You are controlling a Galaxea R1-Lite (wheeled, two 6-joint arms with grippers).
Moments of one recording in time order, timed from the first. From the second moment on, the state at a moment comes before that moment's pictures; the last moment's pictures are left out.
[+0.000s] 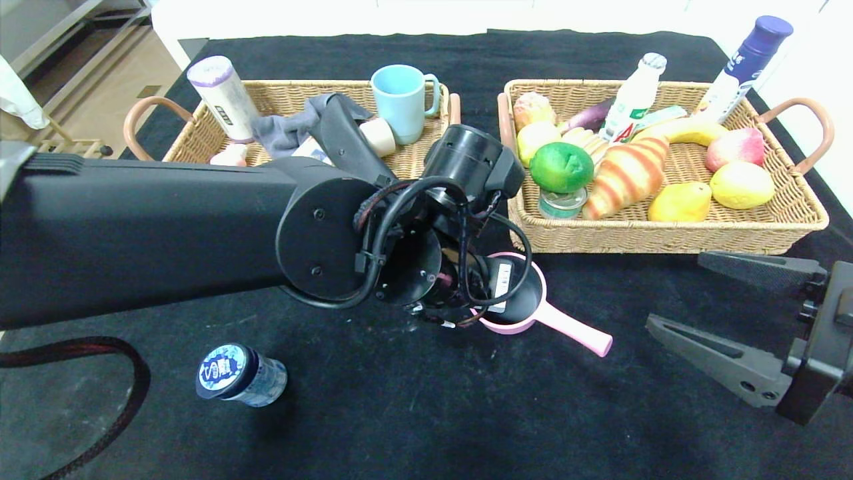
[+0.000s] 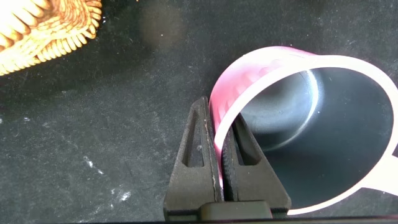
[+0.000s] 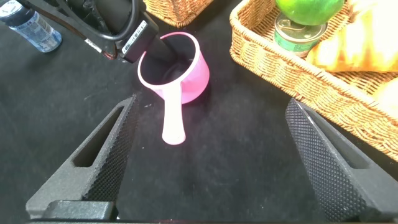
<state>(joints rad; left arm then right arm) -0.82 2.01 -1.75 0.43 0.33 -0.35 0.47 1.17 -0.58 -0.50 0.22 -0.17</state>
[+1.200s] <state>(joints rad) -0.84 1.80 -1.68 0.44 0.34 -0.36 0.40 1.12 -0.61 -0.50 0.28 -0.15</state>
